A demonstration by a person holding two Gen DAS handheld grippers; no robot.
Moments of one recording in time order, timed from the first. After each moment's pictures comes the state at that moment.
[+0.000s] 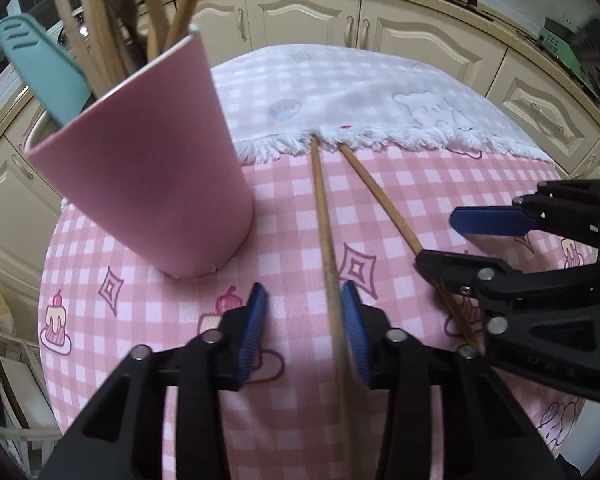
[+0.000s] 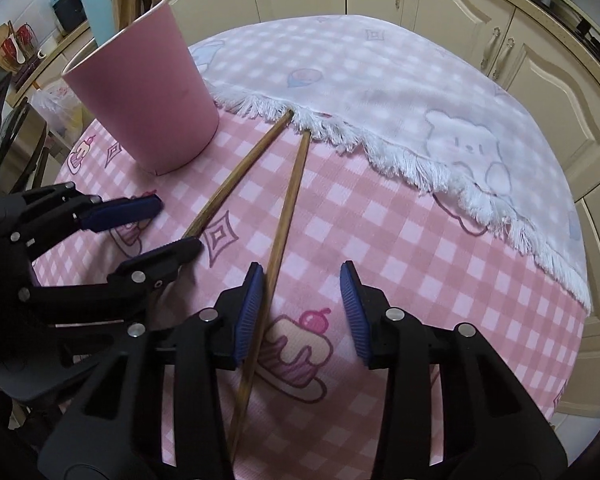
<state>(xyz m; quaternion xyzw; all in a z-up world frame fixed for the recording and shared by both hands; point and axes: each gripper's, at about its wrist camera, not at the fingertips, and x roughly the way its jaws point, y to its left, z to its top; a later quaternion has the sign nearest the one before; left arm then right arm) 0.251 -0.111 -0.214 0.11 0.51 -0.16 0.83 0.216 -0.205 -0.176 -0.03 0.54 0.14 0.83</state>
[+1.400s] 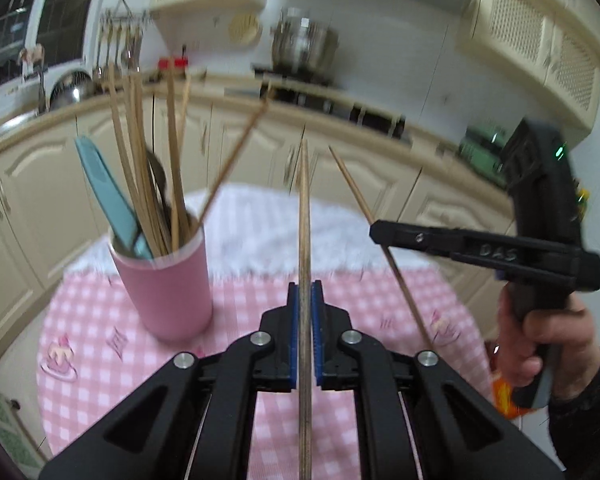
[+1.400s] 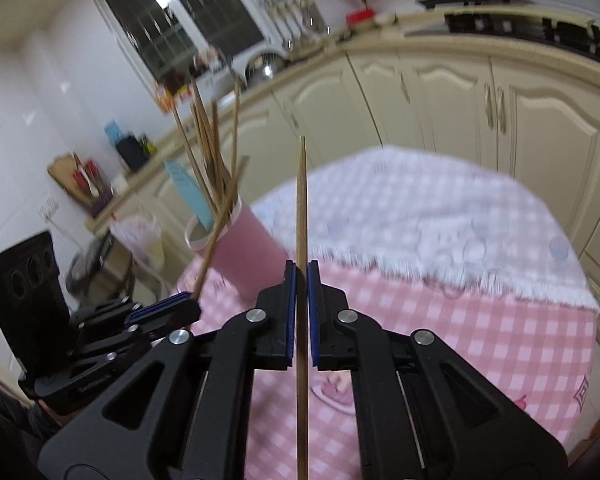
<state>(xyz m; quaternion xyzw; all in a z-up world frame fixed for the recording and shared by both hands) 0.173 -0.065 -0.106 -0.02 0.31 -0.28 0.91 0.178 -0.276 -0.084 0.17 0.34 0.21 0.90</state>
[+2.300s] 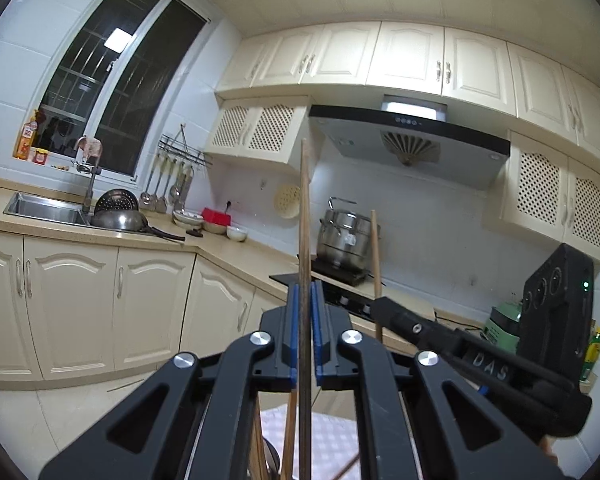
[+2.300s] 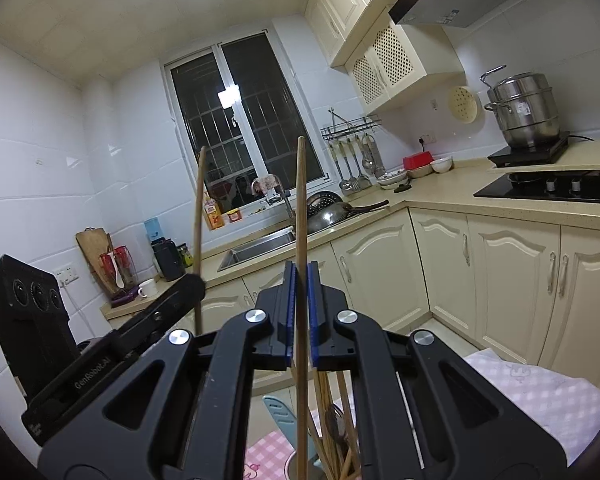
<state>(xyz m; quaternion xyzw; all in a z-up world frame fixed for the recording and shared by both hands) 0.255 0.018 0.022 -0.14 0.04 -0.21 0.97 0.254 -0.175 0.046 0.16 0.10 0.24 0.95</state>
